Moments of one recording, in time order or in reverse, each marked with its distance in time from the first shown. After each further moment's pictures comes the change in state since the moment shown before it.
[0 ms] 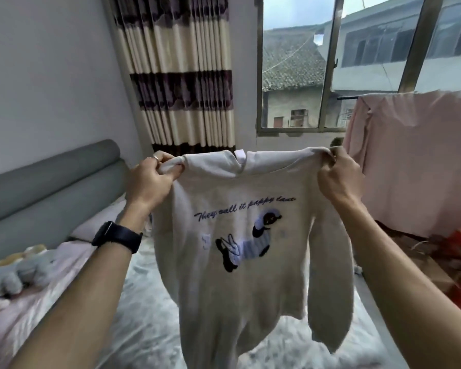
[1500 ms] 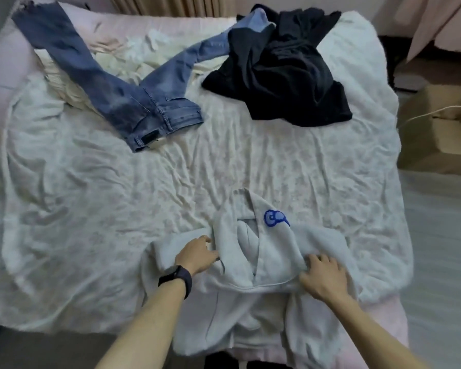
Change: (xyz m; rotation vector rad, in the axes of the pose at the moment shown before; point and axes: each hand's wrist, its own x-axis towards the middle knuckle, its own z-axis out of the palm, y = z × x) left_hand -0.203 -0.335 0.436 0.384 -1.388 -0.827; right_hand -0.211 0.400 0.323 -0.782 -1.392 0.399
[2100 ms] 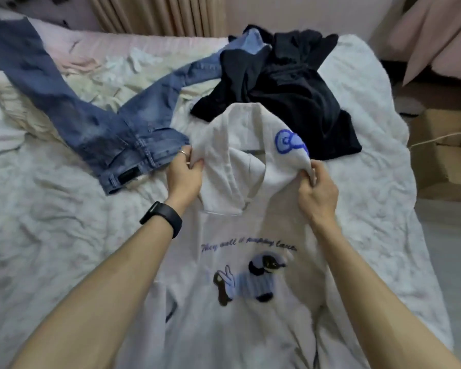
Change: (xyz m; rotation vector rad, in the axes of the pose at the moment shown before) left_hand 0.139 0.127 -0.182 -0.630 0.617 0.356; right_hand 0.176 -0.124 -0.167 0.874 0.741 -0.203
